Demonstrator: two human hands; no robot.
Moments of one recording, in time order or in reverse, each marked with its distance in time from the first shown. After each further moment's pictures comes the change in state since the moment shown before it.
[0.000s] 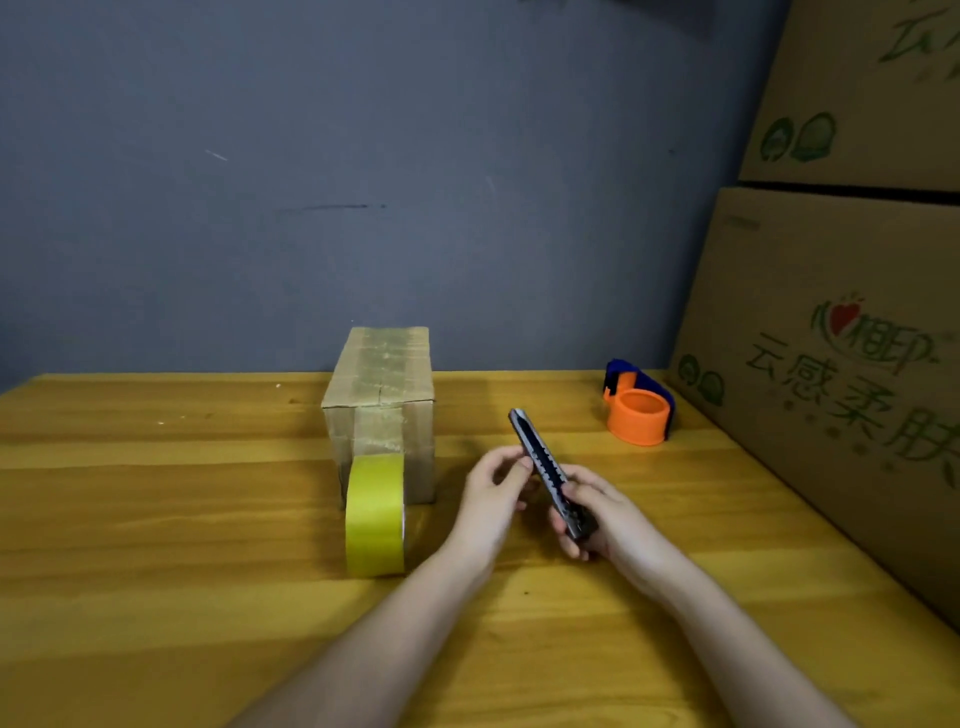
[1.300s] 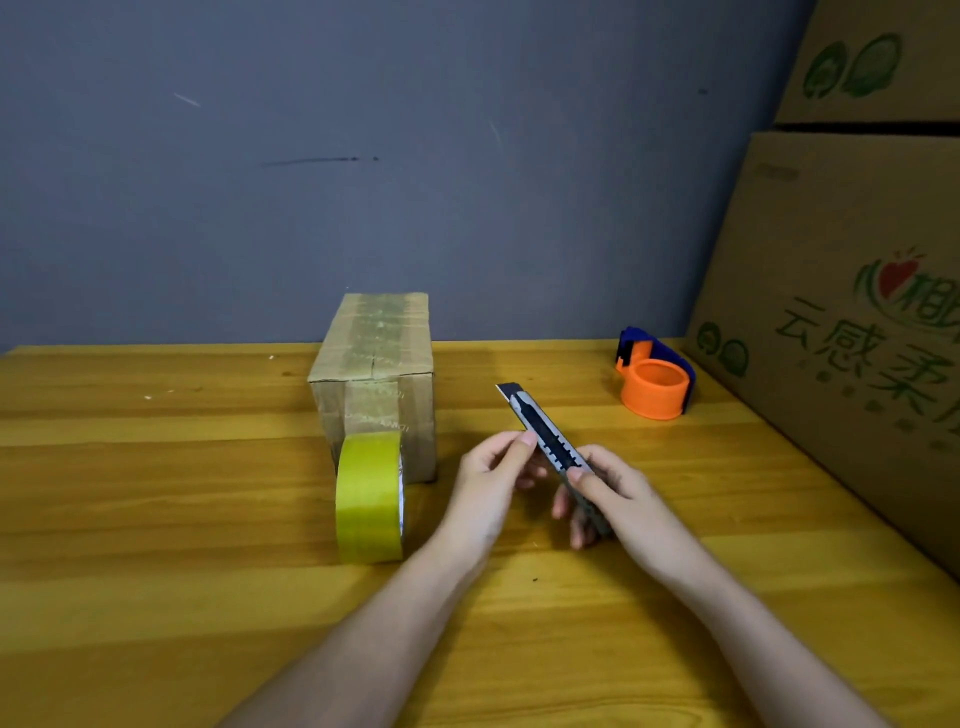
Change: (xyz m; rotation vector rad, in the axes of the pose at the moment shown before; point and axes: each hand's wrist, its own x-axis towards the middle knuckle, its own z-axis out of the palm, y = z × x) left_hand 0.001 -0.008 -0.008 -0.174 -0.040 0.069; right_hand -0.007 0.004 0.002 -0.288 0.044 -0.171
